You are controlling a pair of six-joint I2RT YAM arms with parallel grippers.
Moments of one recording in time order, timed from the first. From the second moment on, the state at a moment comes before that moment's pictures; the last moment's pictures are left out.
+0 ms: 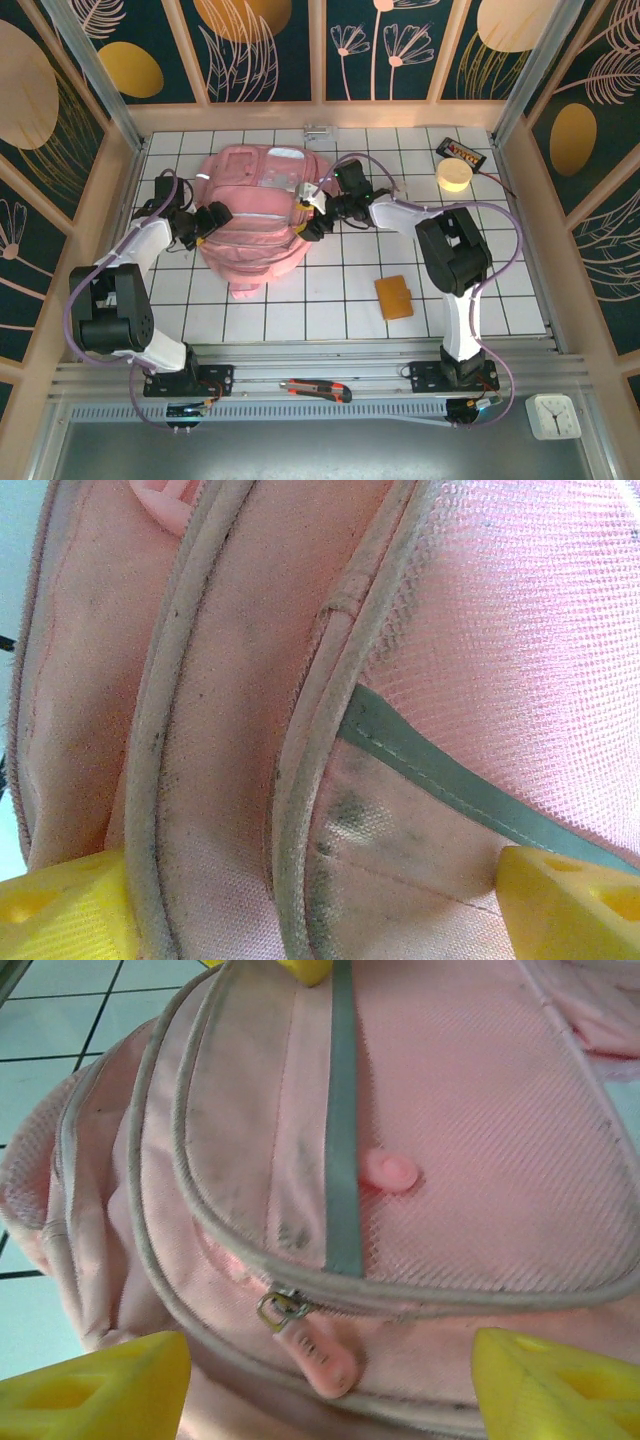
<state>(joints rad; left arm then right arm) 0.05 1.53 0.97 -0.48 0.33 -0.56 0.57 2.03 1.37 -0.08 -0.81 -0.62</state>
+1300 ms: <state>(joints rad) 0.05 1.53 0.97 -0.48 0.33 -0.55 0.62 2.06 1.35 -0.04 -0.68 -0.55</state>
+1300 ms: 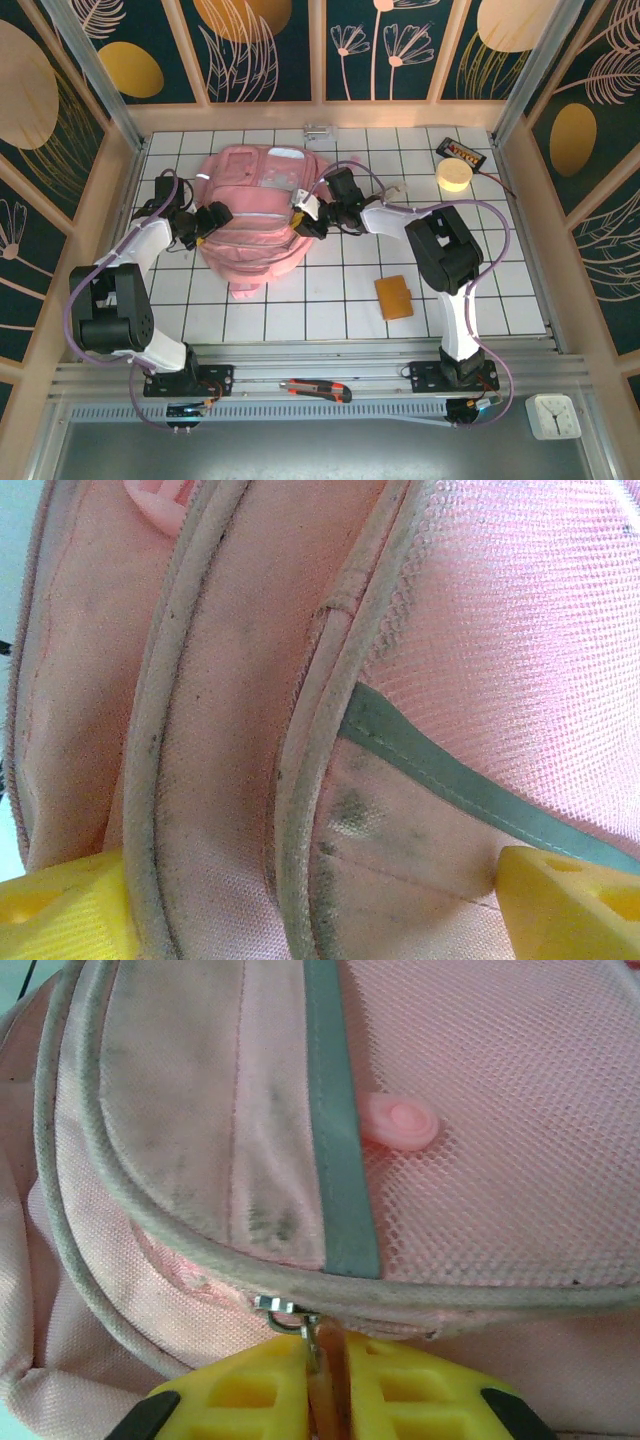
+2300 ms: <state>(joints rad) -0.05 1.40 0.69 -0.15 0.35 -0.79 0.70 2.03 1.53 -0.55 -0.58 -0.43</state>
